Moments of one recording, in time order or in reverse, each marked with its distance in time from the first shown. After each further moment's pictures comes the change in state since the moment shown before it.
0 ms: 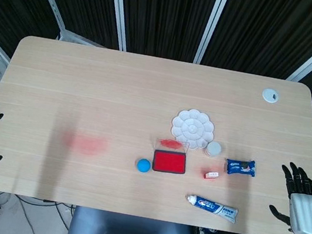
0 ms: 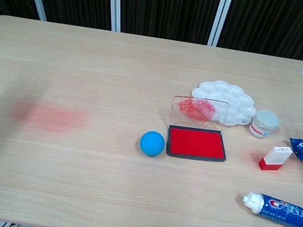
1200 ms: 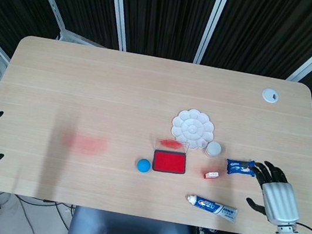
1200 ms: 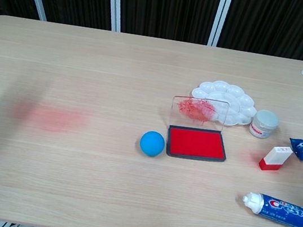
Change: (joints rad) left arm -0.012 0.002 -0.009 0.000 -0.008 -0.017 -0.053; right arm 0.108 -0.031 0.014 -0.079 -0.055 -0.126 -0.087
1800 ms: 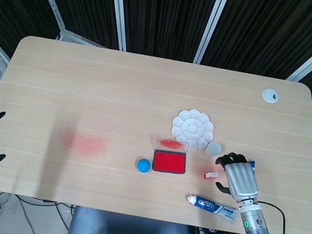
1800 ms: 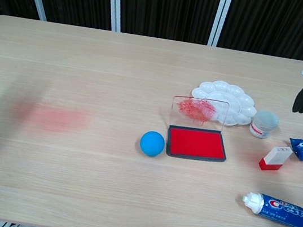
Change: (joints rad) left arm -0.008 0.006 0.001 -0.010 -0.015 -0.023 -0.016; right arm 0.159 -0.187 0.070 -0.003 0.196 -0.212 -0.218
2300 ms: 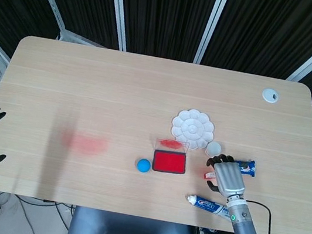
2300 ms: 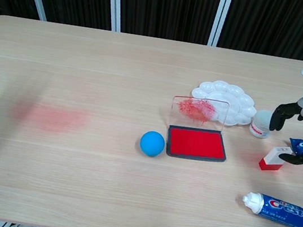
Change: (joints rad) left arm -0.005 0.008 0.001 -0.009 -0.012 -0.017 -0.008; right arm 0.051 -0.125 -0.005 0.104 0.108 -0.061 -0.063
